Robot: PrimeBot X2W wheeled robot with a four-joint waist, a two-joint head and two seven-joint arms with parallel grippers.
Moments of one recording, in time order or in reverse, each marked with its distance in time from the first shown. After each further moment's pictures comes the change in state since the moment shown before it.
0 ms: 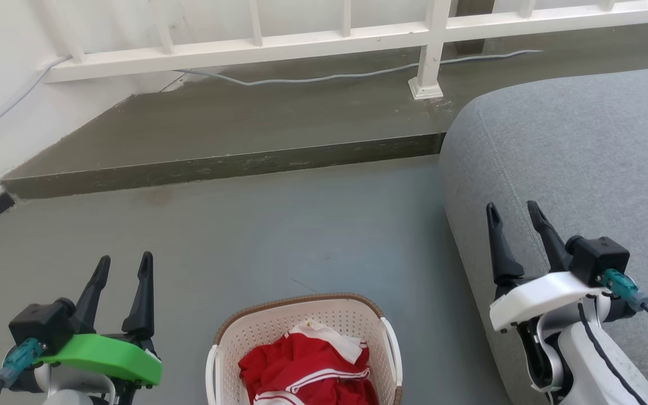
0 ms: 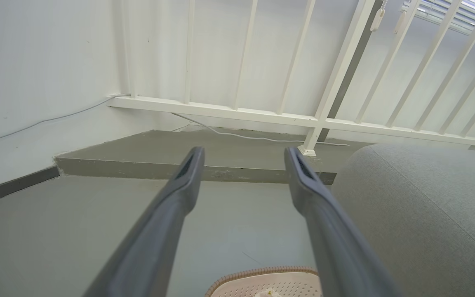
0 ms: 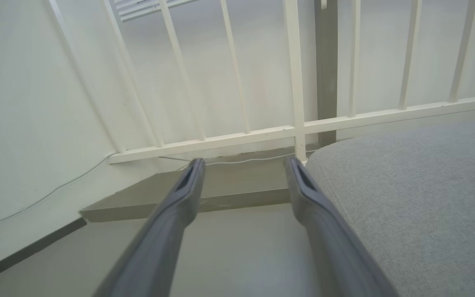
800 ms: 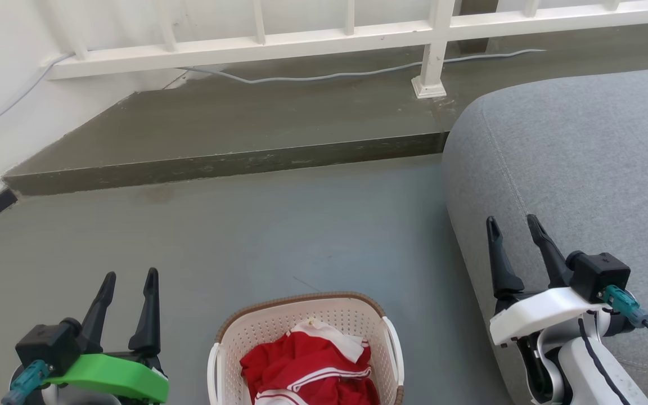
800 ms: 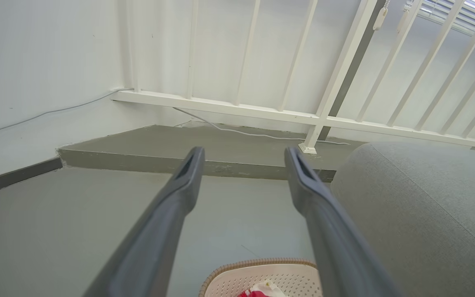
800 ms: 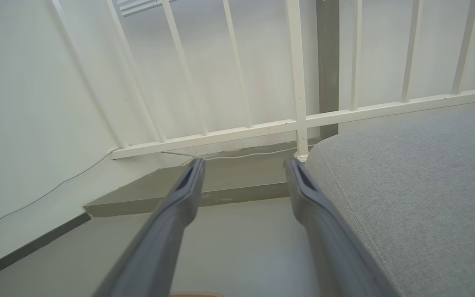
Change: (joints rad) left arm 0.070 -0.062 0.068 -0.035 0.069 -0.035 0.000; right arm 0.058 0.035 -0.045 -0.026 -0.043 0.029 0.000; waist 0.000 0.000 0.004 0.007
